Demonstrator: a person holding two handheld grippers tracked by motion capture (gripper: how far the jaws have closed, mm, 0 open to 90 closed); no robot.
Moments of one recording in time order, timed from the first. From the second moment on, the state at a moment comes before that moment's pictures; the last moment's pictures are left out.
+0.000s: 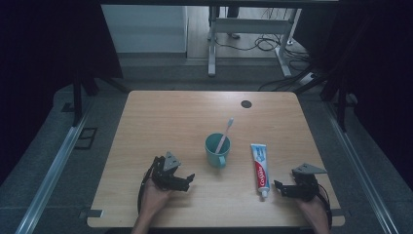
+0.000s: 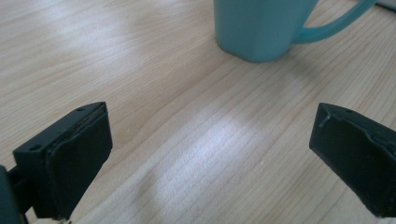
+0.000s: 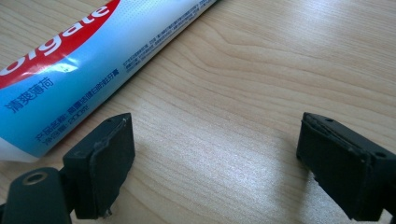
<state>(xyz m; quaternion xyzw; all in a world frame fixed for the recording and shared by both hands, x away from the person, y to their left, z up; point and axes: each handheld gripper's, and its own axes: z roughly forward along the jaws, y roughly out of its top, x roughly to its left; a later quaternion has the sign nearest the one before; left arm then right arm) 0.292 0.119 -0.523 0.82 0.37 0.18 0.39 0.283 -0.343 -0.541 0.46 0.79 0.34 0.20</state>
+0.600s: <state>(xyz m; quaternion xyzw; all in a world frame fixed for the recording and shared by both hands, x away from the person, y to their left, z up) 0.287 0.124 -0.530 0.82 0.38 0.17 0.38 0.284 -0.346 -0.530 0.47 0.79 0.35 0.19</state>
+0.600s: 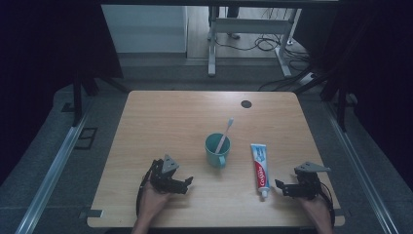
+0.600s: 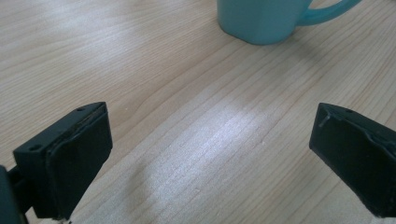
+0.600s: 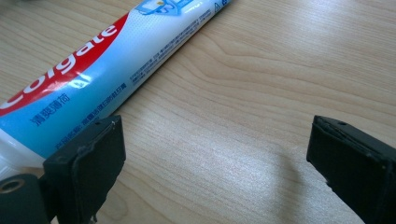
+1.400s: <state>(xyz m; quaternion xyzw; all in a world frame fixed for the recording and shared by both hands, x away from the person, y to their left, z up) 0.287 0.126 -0.530 0.82 0.39 0.17 0.38 0.290 -0.321 -0.494 0.44 0.81 0.38 0.12</state>
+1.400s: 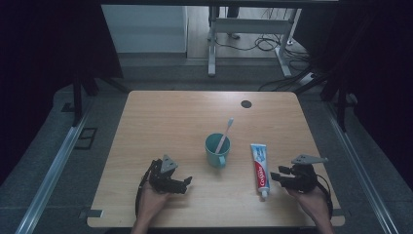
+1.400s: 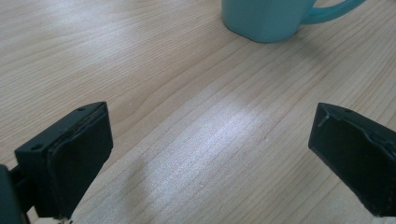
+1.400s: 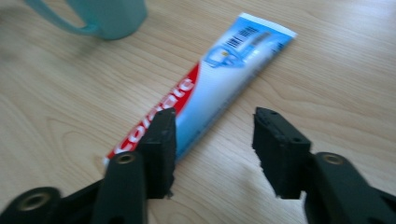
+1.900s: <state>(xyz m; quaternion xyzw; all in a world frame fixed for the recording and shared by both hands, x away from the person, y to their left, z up) 0.287 0.129 -0.533 0.83 0.39 0.17 0.36 0.301 -0.283 -0.487 0.38 0.85 0.36 0.07</state>
